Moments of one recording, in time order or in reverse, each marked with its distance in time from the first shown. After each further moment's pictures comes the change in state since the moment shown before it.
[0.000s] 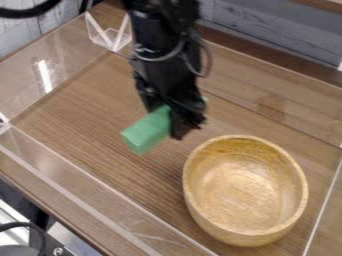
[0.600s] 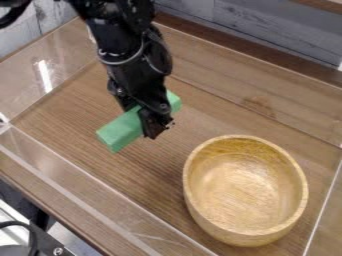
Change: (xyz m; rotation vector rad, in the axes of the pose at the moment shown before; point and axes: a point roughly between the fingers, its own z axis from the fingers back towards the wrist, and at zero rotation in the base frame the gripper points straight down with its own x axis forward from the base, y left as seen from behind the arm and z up) arm -0.016 0.021 -0.007 -0.007 -0.029 -0.027
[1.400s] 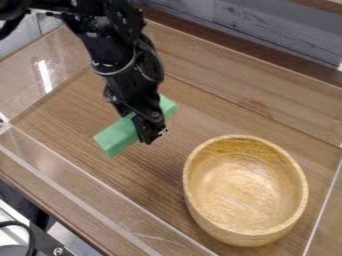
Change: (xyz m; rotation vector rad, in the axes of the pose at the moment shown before) arm -0.004 0.002 -0.009 -0.010 -0.019 -0.025
